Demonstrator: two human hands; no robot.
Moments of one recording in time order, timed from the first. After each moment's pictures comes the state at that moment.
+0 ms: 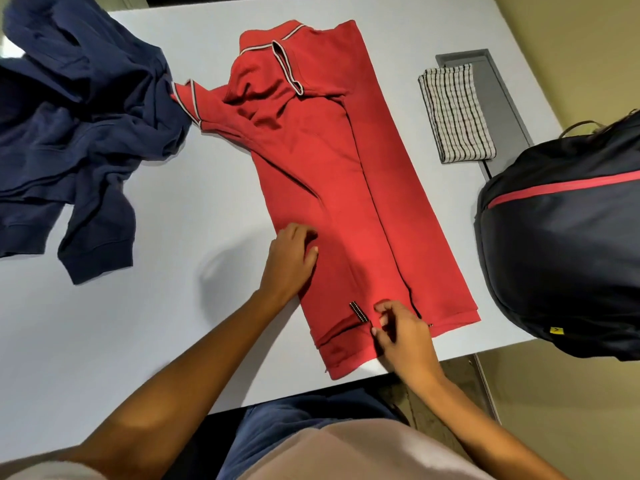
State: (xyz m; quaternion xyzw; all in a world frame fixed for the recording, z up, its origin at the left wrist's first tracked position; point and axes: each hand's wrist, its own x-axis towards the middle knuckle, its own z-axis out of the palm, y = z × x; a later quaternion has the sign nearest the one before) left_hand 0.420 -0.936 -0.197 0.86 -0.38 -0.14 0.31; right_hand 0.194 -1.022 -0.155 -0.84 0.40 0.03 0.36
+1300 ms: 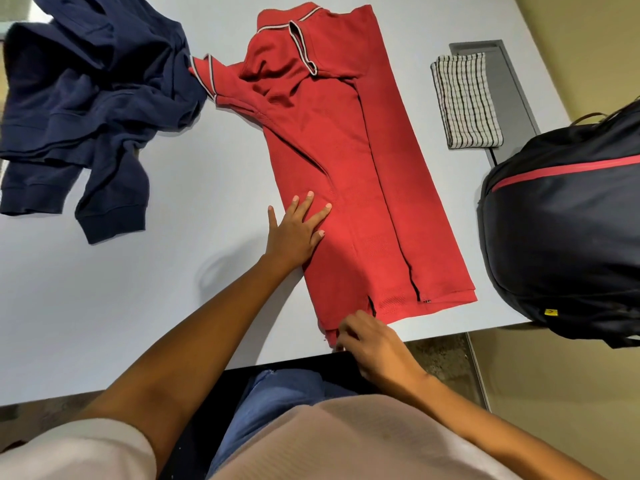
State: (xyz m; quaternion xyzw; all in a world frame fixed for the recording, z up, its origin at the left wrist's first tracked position) left_hand 0.420 -0.933 -0.199 0.88 -0.43 -0.18 0.03; right_hand 0.174 -0.982 -0.166 -0.97 -0.04 -0.04 0.25
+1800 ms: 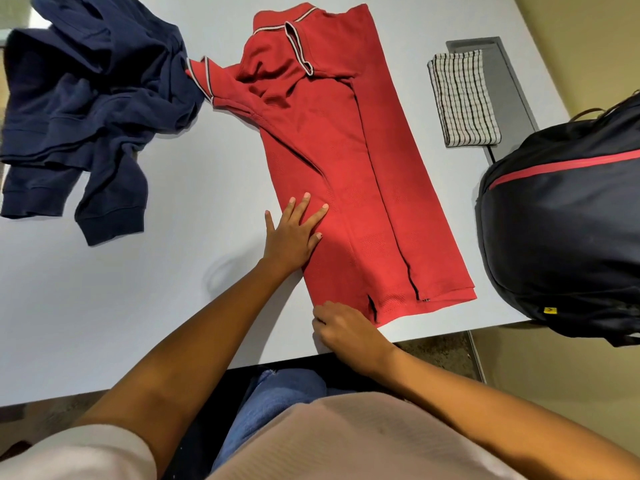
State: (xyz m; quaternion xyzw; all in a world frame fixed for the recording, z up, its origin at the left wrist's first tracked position) left_hand 0.414 -0.931 -0.203 0.89 -0.42 -0.18 0.04; right_hand 0.214 -0.971 -0.178 -0.99 -0.11 0.03 0.11
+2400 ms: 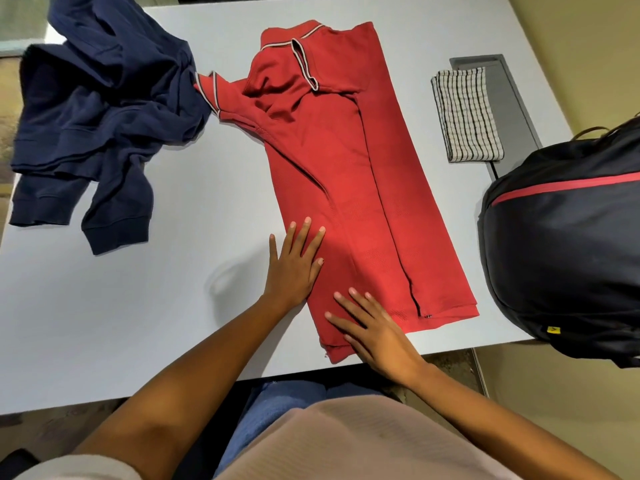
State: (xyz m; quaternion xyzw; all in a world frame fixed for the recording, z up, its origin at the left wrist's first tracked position) left_hand 0.386 -0.908 -0.226 0.89 -0.43 -0.12 0.08; right_hand 0.179 -1.019 -0.214 -0.97 -0.01 0.00 0.23
